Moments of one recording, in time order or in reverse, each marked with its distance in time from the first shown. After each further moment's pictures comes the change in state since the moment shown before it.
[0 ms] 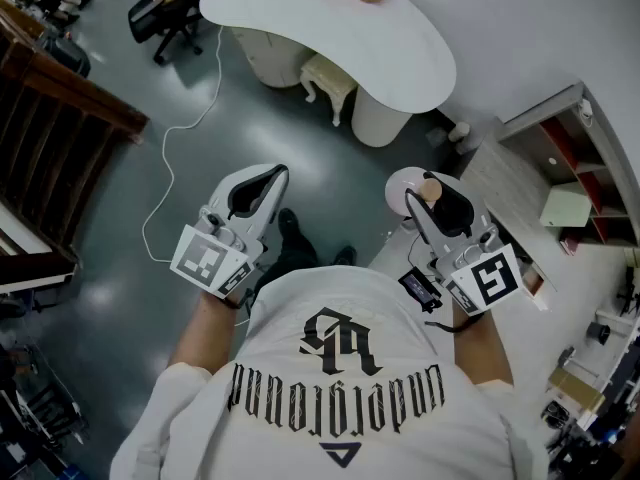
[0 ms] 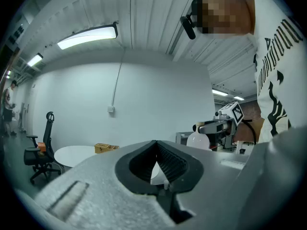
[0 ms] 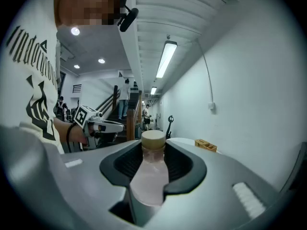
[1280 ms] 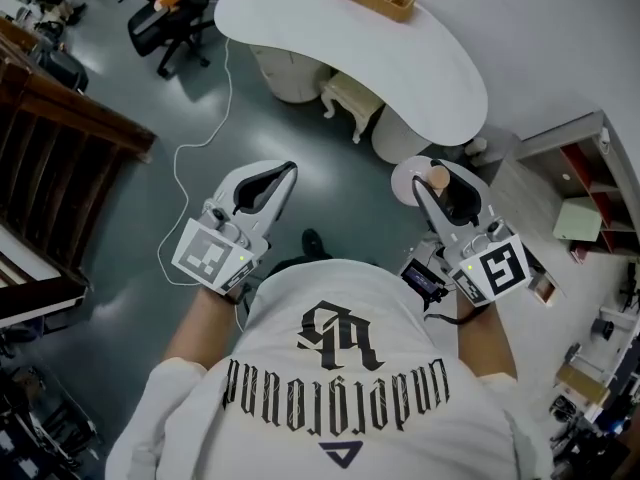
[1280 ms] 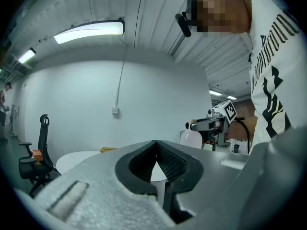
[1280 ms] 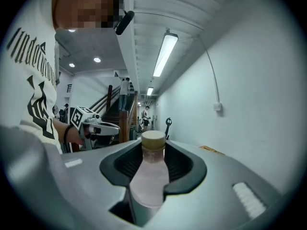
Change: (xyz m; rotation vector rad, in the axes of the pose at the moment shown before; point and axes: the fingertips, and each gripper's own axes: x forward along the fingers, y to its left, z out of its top) left arm -0.004 0.183 0.015 0.038 0.009 -0.088; right arm 0.191 -0.008 0.038 0.009 -0.022 -0.051
